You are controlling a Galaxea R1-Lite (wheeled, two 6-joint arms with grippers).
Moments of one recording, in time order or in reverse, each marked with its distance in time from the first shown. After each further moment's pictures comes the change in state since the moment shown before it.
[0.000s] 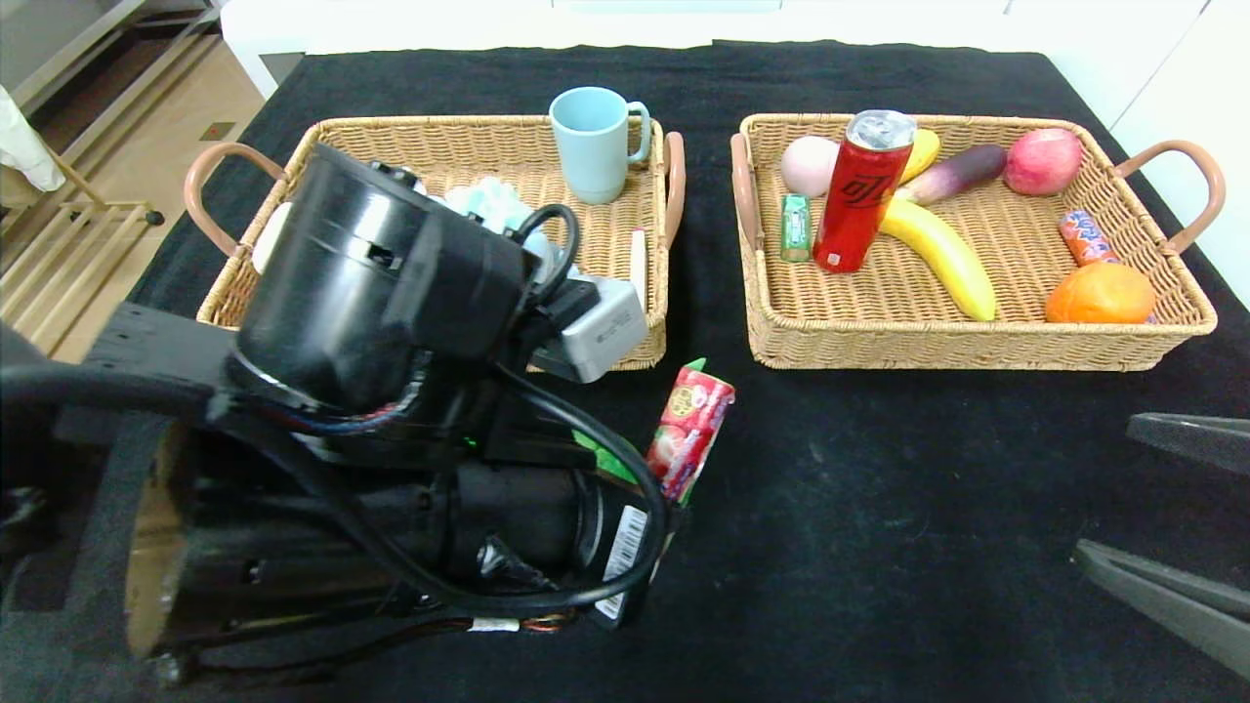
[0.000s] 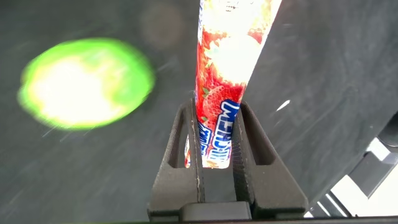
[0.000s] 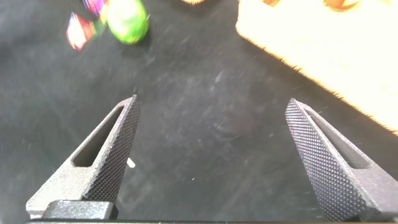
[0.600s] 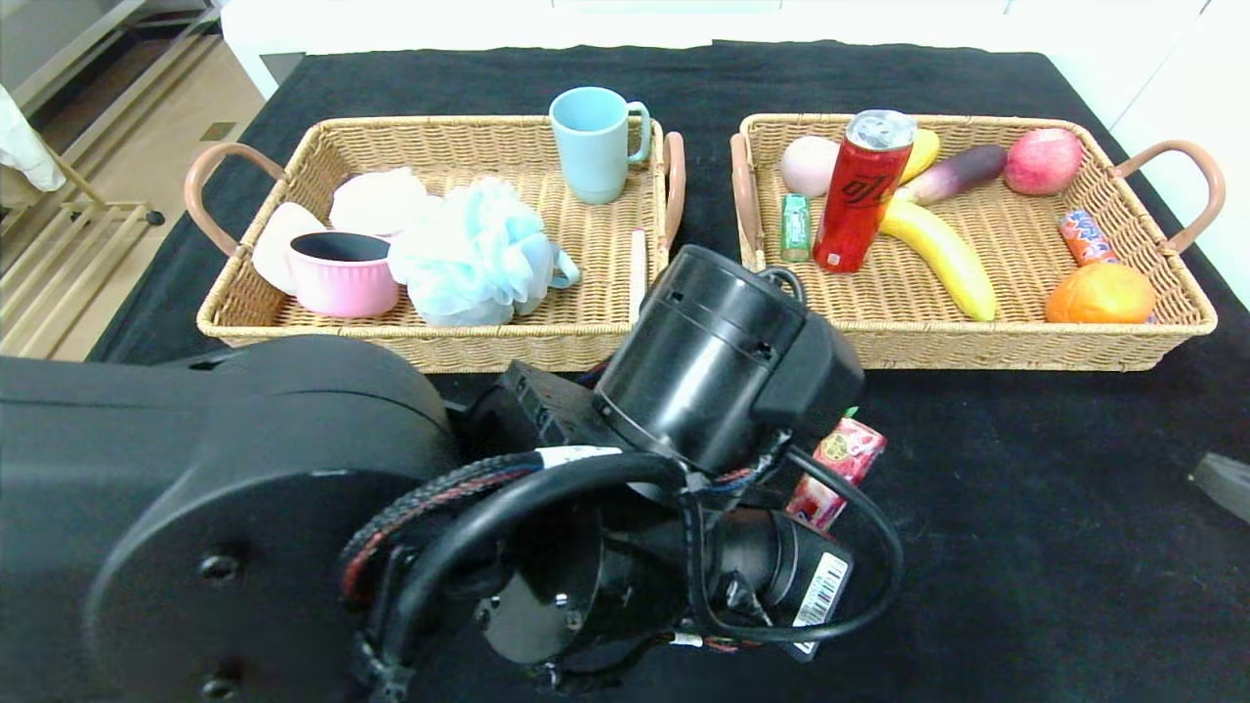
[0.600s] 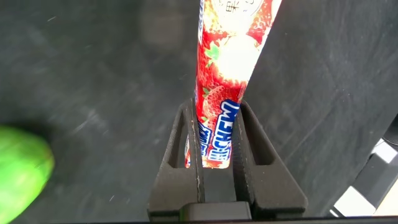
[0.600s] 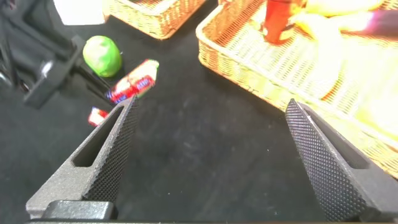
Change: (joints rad) left arm -0.119 0.242 -0.173 -0.030 0.030 0.038; right arm -0.105 -0.089 -0.067 0.029 0.003 0.021
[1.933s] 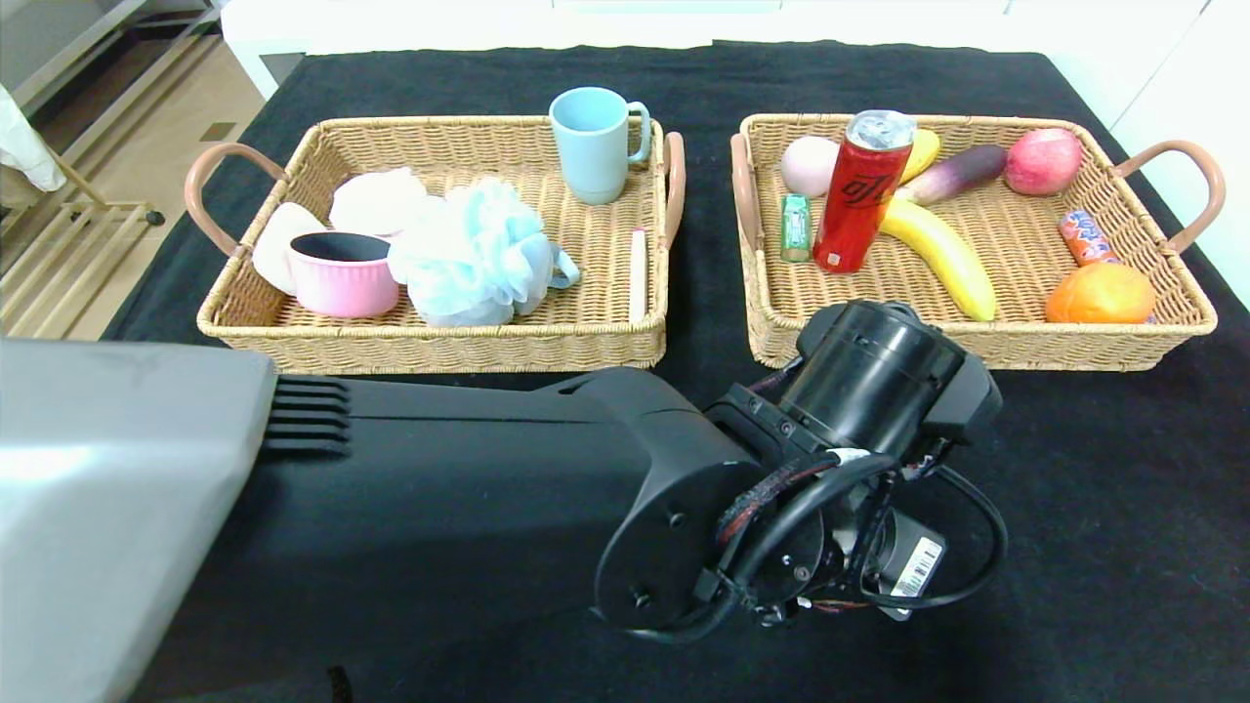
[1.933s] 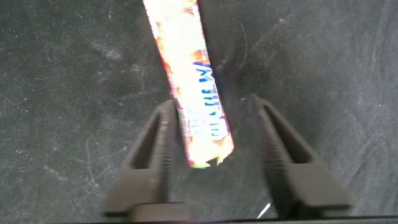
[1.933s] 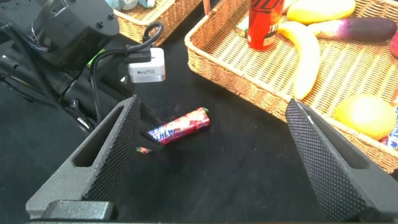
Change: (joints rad) left arm -0.015 0.272 -0.285 0.016 0.042 0.063; right arm -0.041 -0.042 -0.041 0.049 0.003 0.011
